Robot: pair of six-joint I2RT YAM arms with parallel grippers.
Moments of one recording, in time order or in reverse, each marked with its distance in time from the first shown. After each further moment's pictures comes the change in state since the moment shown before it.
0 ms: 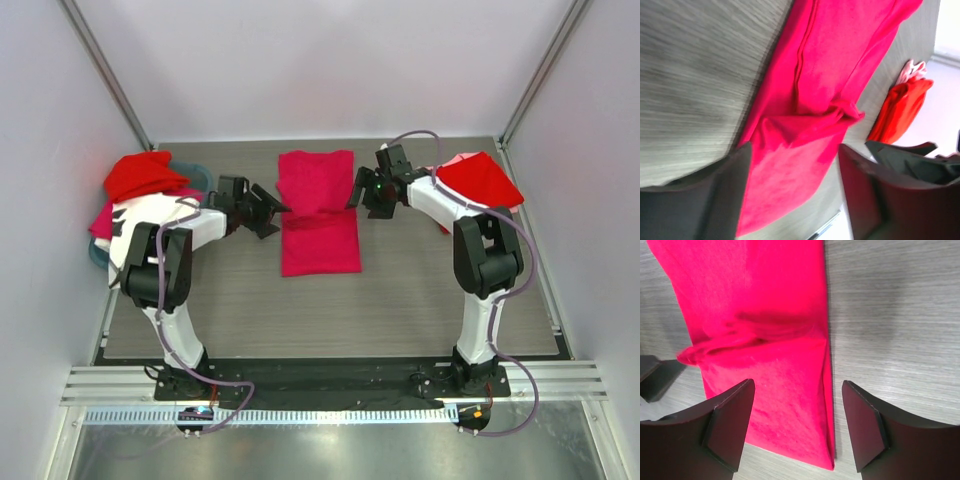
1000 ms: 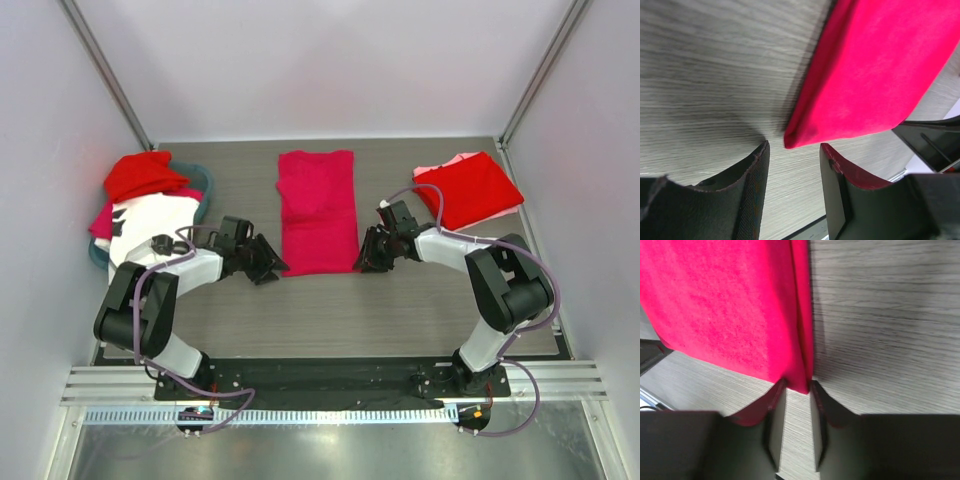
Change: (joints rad) left arm -0.106 -0.320 -0.391 -0.103 -0.028 0.179; right arm 0.085 -0.277 -0.602 0.238 -0.126 0.063
